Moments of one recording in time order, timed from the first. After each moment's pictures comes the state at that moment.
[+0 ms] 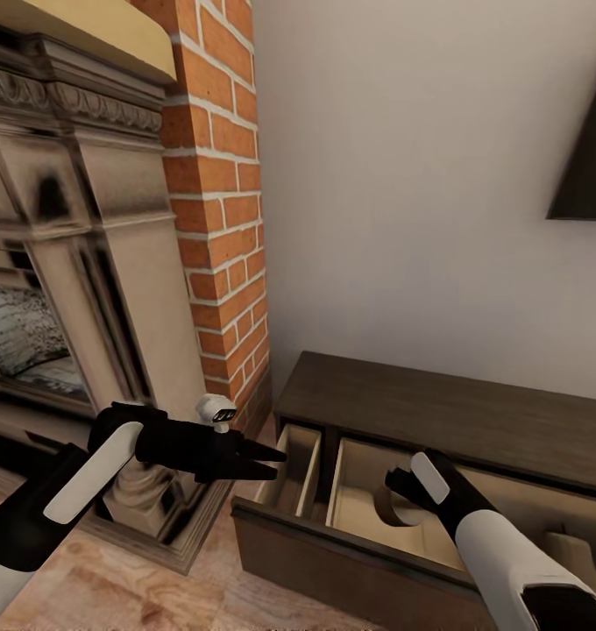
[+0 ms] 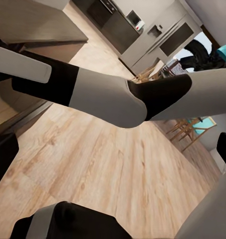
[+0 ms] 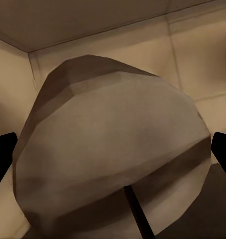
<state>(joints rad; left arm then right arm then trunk) -0.67 0.42 -0.53 -1.59 1.04 1.04 -0.92 -0.77 -0.03 0.01 -0.48 -0.67 0.63 -0.49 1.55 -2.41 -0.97</state>
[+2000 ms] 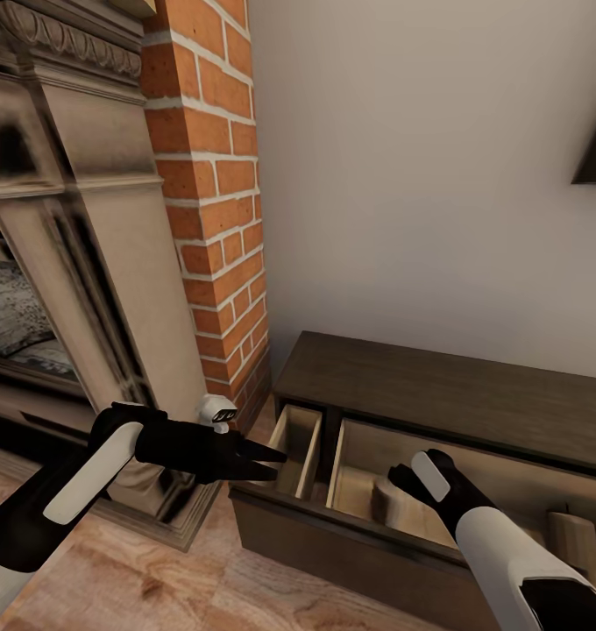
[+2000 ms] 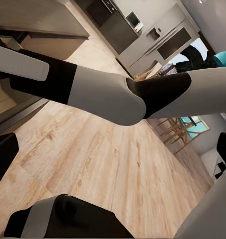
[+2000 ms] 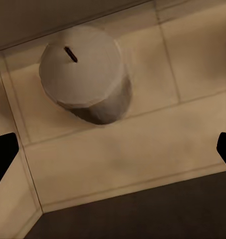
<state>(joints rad) -0.67 0.42 -0.53 -1.60 1.04 1.04 -0.92 -0.79 -0.04 0.01 -0.45 -0.67 0.55 -0.49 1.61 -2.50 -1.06</state>
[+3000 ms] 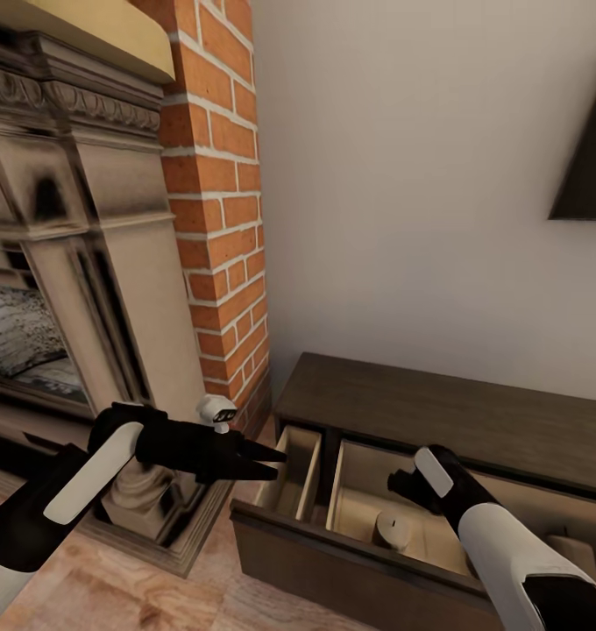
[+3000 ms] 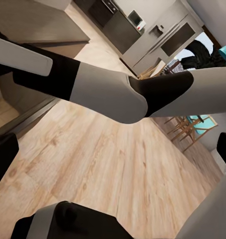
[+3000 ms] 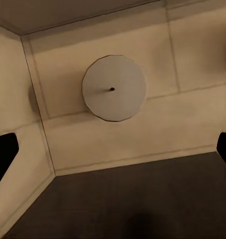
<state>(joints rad) -0.67 0.41 -0.53 -1.59 1.04 1.04 -0.91 -0.80 -0.05 0.01 -0.46 -0.67 0.73 -0.49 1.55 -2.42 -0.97</state>
